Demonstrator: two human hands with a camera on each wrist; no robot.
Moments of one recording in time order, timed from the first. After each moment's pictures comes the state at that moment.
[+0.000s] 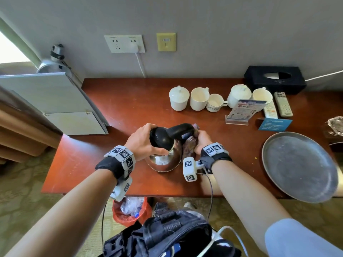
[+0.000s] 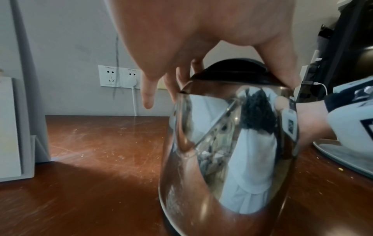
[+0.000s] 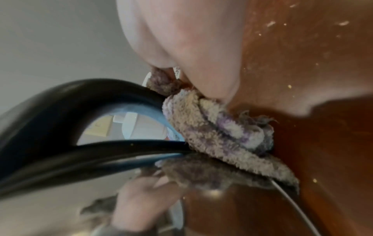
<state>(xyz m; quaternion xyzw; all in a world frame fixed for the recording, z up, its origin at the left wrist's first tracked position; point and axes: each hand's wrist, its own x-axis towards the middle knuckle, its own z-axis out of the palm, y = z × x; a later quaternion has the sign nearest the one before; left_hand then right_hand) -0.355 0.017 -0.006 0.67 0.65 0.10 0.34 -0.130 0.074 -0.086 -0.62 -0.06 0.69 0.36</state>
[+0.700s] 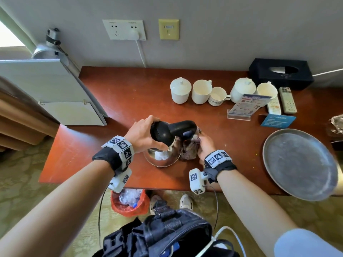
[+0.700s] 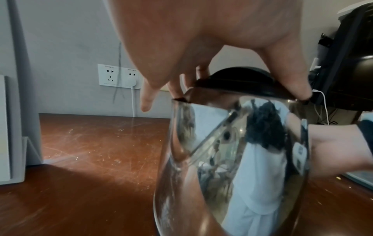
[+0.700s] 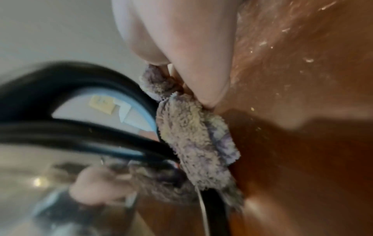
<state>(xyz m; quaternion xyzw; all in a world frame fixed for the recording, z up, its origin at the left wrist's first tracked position) -0.352 0.022 -0.002 0.69 0.63 0.08 0.35 -0.124 0.042 -0.103 -0.61 -0.14 0.66 0.41</state>
